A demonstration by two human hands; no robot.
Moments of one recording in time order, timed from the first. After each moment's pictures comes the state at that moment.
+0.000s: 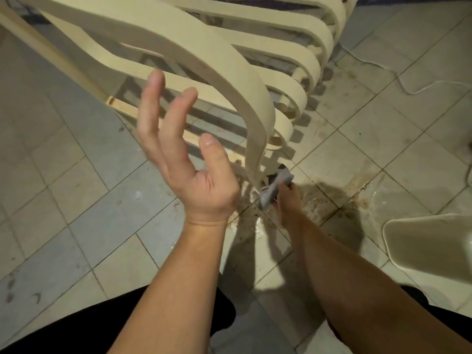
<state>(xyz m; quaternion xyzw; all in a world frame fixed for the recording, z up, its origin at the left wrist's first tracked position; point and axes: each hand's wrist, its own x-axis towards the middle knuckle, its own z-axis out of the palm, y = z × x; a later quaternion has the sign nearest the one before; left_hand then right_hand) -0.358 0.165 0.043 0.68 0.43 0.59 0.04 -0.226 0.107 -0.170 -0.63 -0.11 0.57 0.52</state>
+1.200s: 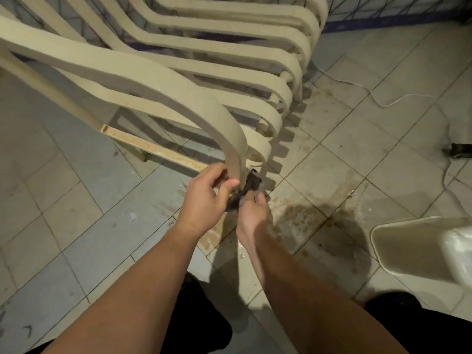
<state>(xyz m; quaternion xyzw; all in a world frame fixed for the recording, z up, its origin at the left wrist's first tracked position) -0.374 0.164 0.002 0.76 0.48 0.23 0.37 -0.293 0.126 -0.081 -0.61 0.11 0.52 0.59</state>
